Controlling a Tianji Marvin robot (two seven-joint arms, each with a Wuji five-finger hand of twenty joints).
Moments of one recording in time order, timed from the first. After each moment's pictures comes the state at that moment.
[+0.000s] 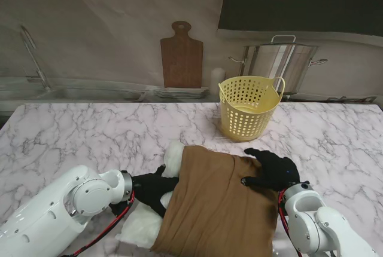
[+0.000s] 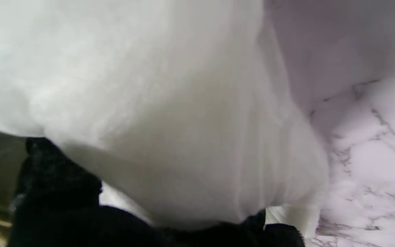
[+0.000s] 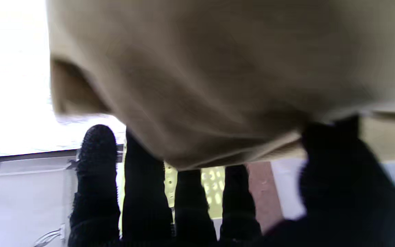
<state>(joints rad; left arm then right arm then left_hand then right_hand) 1.39 -0.94 -0.97 -1.66 0.66 -0.25 -0.68 -1.83 -1.06 1.36 -1.82 -1.00 0.15 0.05 0.69 -0.29 -0.05 -0.04 0.17 0.40 -0.03 0.29 0.28 0.30 -0.07 0.07 0.34 0.26 0.04 0.23 0.18 0.12 -0.96 0.39 0.55 -0.43 0.43 -0.08 0.30 -0.06 0.27 0.55 0.53 0.09 0.39 0.24 0.93 0.20 0.35 0.45 0.44 0.36 1.12 0.56</state>
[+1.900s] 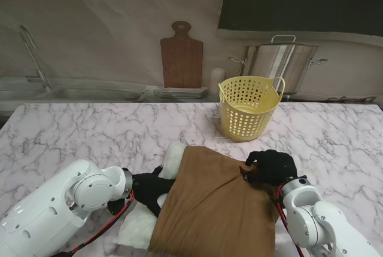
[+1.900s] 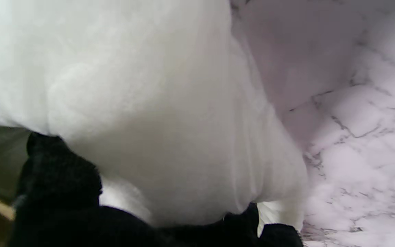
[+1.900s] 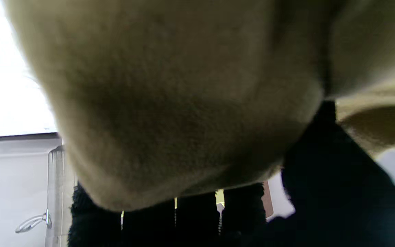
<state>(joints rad) 1.35 -0.93 -0.95 -1.68 0.71 -0.22 -0.78 -1.78 -1.07 1.34 -1.77 -1.01 0.09 -0.01 0.69 -0.28 -0.05 -0.04 0.17 0.34 -0.07 0.29 0.28 0.24 -0.13 0.07 0.32 0.18 -0.01 0.23 0.18 0.11 -0.96 0.39 0.63 -0.57 0.66 -0.28 0.72 -0.16 0.80 0.43 1.01 0.02 0.67 0.60 1.20 0.11 0.77 0.57 0.65 0.32 1.31 0.55</state>
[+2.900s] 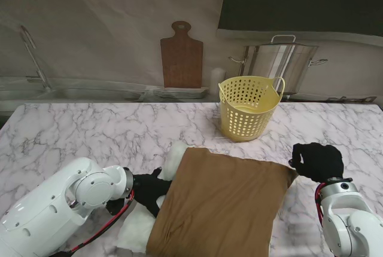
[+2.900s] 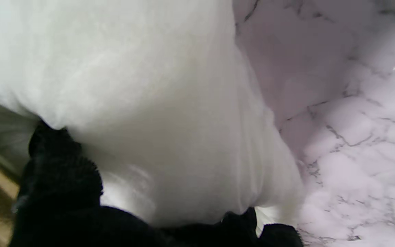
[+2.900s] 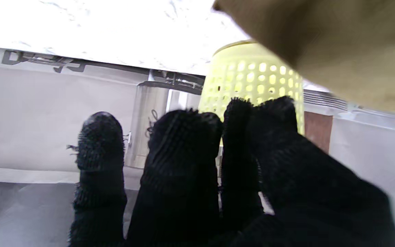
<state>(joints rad) 1.33 -0.92 -0.94 -1.69 0.70 -0.19 -0.84 -1.92 -1.08 1.61 -1.84 -1.22 0.08 -0.15 0.69 -0.26 -0.05 -0.04 0.15 0.33 -0.09 0.28 0.25 0.21 -0.17 0.07 0.29 0.14 -0.06 0.22 0.18 0.11 -0.96 0.39 0.69 -0.48 0.81 -0.32 0.82 -0.11 0.94 0.82 1.10 0.00 0.88 0.98 1.29 -0.10 1.15 0.71 0.72 0.29 1.29 0.53</state>
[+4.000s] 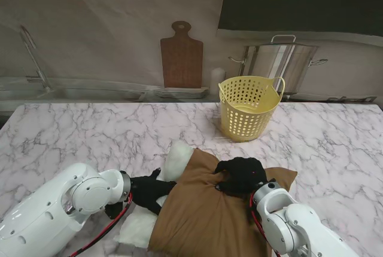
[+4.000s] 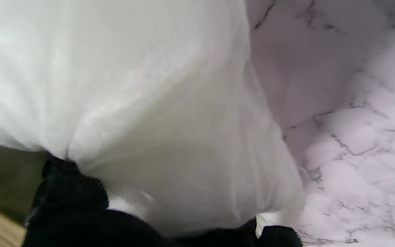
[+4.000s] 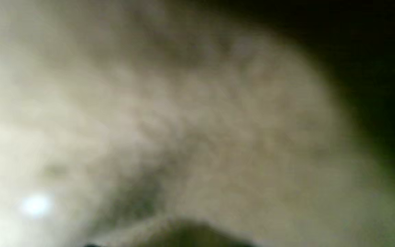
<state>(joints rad) 1.39 -0.92 -0.99 -1.71 0.70 -0.20 -0.81 -1.71 -1.06 1.15 -1.79 -1.08 0.09 0.04 0.66 -0.05 -0.06 -0.04 0.11 0.30 -0.08 0.26 0.23 0.19 -0.17 0.07 0.27 0.14 -0.06 0.22 0.15 0.10 -0.96 0.40 0.63 -0.50 0.64 -0.26 0.69 -0.19 0.76 0.45 0.99 0.02 0.58 0.51 1.12 0.12 0.51 0.52 0.66 0.35 1.26 0.50</state>
